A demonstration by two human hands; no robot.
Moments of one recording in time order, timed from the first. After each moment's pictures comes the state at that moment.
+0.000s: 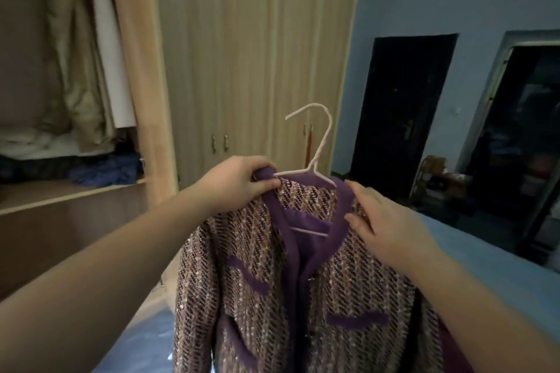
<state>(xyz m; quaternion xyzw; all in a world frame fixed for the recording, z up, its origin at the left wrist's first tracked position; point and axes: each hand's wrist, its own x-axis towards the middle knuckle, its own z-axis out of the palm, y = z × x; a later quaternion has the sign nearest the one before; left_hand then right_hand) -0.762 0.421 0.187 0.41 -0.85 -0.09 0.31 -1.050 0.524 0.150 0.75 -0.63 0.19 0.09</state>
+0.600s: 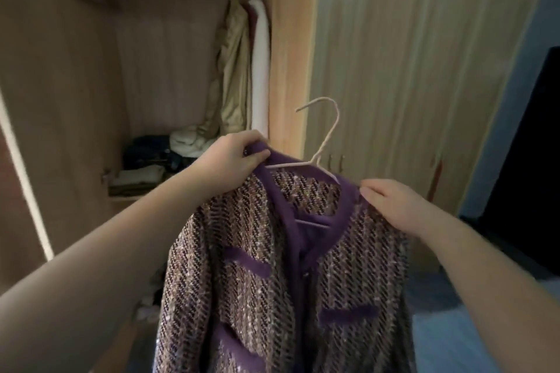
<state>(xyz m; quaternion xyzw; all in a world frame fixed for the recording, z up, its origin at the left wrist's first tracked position) -0.507 0.419 0.231 0.57 -0.71 0.01 0.40 -0.820 0.347 0.193 0.82 -0.47 0.25 -0.20</state>
